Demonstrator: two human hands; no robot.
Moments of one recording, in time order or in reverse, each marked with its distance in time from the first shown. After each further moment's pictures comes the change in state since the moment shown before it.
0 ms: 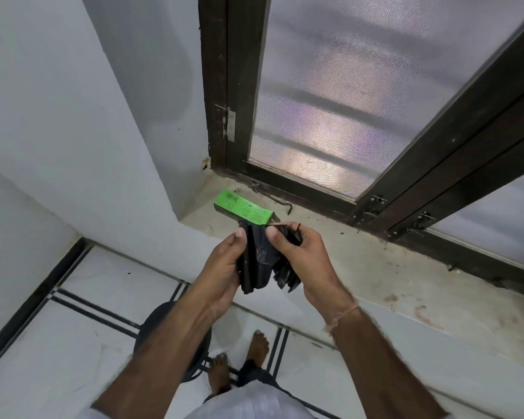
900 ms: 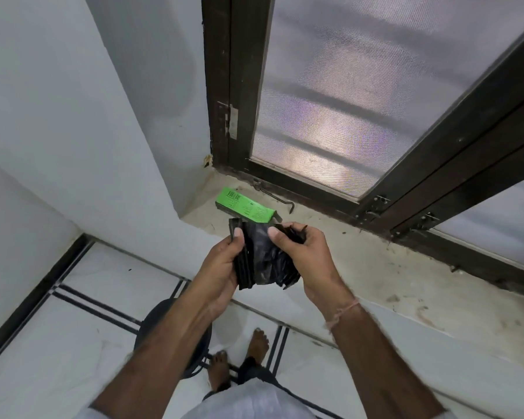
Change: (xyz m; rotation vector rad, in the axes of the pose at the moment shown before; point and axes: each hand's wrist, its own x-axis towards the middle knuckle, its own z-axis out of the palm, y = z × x) left_hand 0.003 -0.003 -0.005 -0.056 0.017 -0.022; right_hand 0.008 0.003 -0.001 0.031 0.035 -0.032
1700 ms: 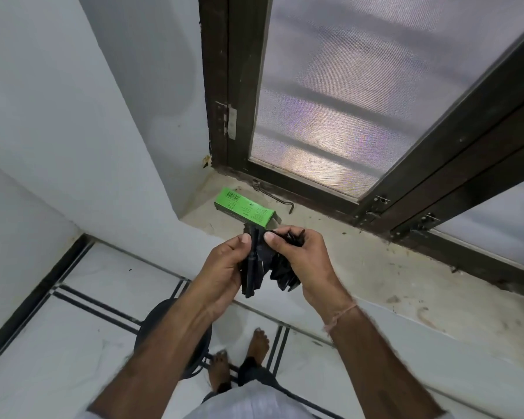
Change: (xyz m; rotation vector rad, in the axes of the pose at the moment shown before) left_hand 0.001 -0.001 0.000 -0.013 -0.029 -0.006; right_hand -0.001 0.003 -0.001 0.013 -0.020 0.004
